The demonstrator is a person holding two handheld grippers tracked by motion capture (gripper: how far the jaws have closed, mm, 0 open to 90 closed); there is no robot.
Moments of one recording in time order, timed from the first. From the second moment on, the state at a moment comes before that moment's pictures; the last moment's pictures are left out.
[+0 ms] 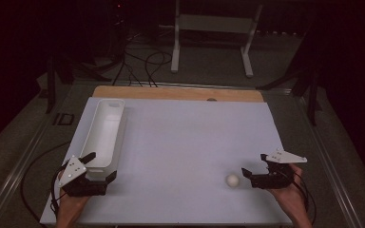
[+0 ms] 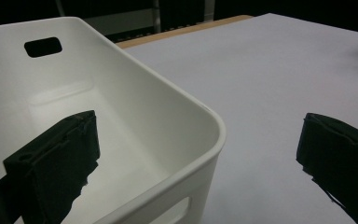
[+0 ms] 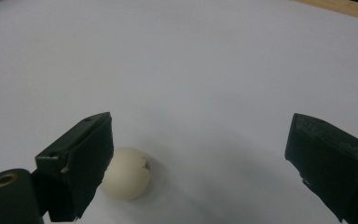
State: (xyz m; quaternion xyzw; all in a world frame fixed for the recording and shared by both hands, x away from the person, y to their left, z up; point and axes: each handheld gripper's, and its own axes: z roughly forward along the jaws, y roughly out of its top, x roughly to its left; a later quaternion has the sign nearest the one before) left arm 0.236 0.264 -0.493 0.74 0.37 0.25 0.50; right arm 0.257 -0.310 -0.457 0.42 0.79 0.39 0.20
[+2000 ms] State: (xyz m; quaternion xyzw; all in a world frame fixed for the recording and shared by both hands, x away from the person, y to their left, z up) left arm 0.237 0.260 -0.496 0.74 0.37 0.25 0.50; right arm 0.263 -0.291 -0.464 0.38 0.85 0.32 0.14
